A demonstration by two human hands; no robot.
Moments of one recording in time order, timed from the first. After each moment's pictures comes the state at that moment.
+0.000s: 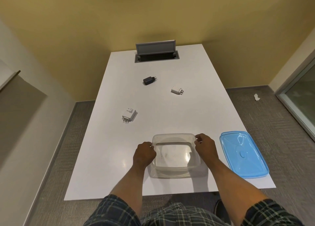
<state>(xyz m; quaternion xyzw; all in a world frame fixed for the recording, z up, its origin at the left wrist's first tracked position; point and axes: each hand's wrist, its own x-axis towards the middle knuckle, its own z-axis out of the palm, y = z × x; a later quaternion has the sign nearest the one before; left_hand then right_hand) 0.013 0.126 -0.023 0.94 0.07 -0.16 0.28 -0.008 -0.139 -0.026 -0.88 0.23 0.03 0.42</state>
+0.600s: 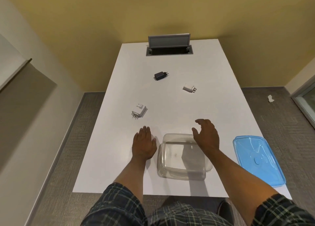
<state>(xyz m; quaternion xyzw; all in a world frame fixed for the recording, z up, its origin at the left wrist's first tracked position) 0.038 0.172 -0.037 0.99 -0.02 -0.11 0.06 0.044 -0.092 -0.007 -0.95 0.12 -0.06 0.29</state>
